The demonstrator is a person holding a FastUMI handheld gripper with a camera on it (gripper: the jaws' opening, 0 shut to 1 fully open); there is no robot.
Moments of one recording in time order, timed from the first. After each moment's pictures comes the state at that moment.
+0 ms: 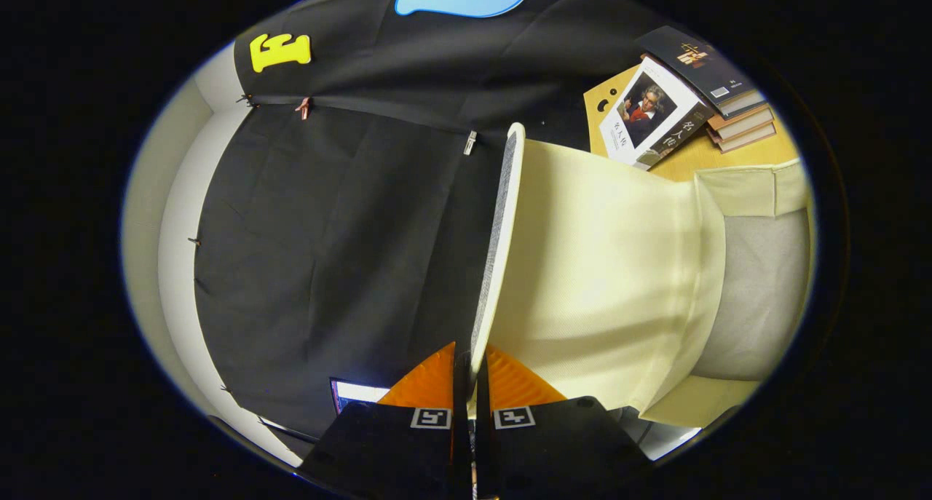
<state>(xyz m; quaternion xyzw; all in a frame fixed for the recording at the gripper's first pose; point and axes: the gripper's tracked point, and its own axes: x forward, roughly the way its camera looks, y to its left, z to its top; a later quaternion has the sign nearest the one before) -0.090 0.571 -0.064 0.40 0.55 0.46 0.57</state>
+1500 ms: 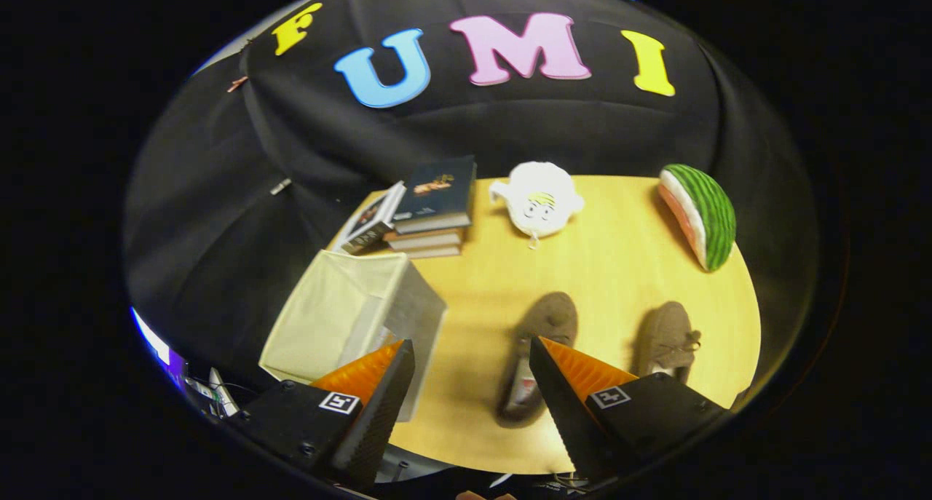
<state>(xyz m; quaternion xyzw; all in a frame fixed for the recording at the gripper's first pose) -0.004 0.147 -0.230 0.07 0.46 0.17 0.87</state>
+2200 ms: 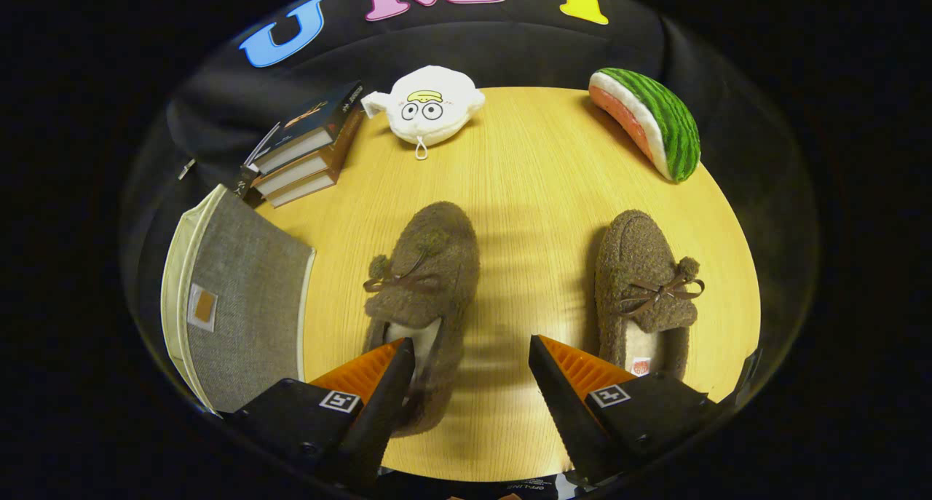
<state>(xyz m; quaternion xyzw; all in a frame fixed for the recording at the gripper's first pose) 0.005 0.080 -0.370 0.06 0.56 0.06 0.82</state>
